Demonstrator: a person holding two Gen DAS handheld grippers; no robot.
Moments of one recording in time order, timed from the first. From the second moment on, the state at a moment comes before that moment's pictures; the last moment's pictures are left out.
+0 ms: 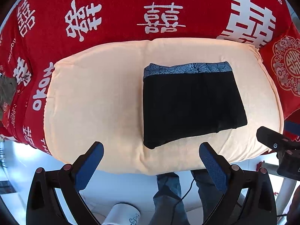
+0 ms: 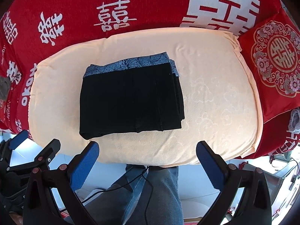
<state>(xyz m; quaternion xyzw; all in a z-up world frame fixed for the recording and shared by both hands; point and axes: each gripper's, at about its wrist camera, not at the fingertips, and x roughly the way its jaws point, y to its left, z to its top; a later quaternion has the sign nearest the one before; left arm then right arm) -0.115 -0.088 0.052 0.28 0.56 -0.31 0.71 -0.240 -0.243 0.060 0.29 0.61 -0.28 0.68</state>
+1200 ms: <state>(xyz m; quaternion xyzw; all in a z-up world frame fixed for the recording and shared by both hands) -0.125 -0.096 0.050 0.32 0.54 -0.33 0.70 -0.246 -0.243 0.064 0.30 0.59 -0.31 0.68</state>
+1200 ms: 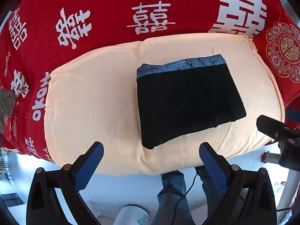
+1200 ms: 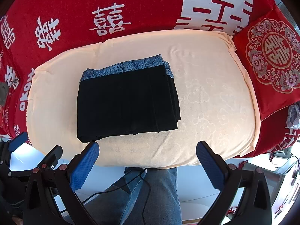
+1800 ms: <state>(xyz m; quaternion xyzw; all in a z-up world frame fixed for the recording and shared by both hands) -0.125 -0.099 0.047 0.32 0.54 -0.34 0.70 -0.237 -0.240 0.064 0.29 0.60 -0.30 0.68</state>
